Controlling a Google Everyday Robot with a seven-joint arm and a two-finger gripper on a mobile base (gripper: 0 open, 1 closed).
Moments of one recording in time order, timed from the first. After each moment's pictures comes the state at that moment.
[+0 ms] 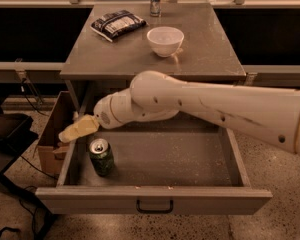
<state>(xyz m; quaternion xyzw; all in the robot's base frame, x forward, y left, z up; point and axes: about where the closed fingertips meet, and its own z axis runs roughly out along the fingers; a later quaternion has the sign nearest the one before) 0.571 0.178 0.760 -0.42 0.77 0.33 0.34</state>
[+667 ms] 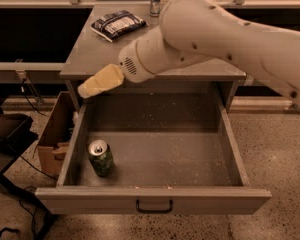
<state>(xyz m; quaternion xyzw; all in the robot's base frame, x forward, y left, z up) 0.579 0.094 0.901 -0.39 0.81 0.25 0.35</state>
